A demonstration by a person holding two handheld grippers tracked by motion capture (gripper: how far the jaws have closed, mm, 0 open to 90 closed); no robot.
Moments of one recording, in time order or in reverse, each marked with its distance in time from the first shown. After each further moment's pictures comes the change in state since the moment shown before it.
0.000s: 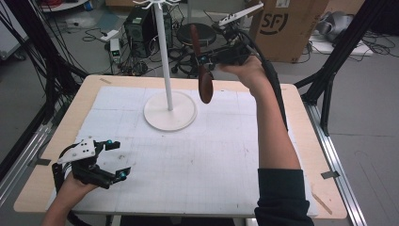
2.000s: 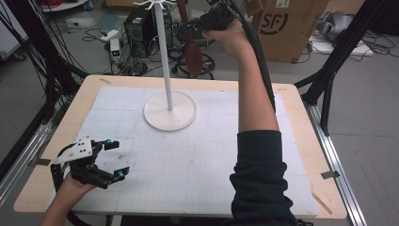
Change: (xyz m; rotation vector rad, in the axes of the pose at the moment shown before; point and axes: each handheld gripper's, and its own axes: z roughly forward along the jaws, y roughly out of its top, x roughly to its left) left arm 0.001 0.001 -0.004 -0.028 -0.016 -0.004; right arm -0.022 0.078 0.020 0.025 -0.091 0.030
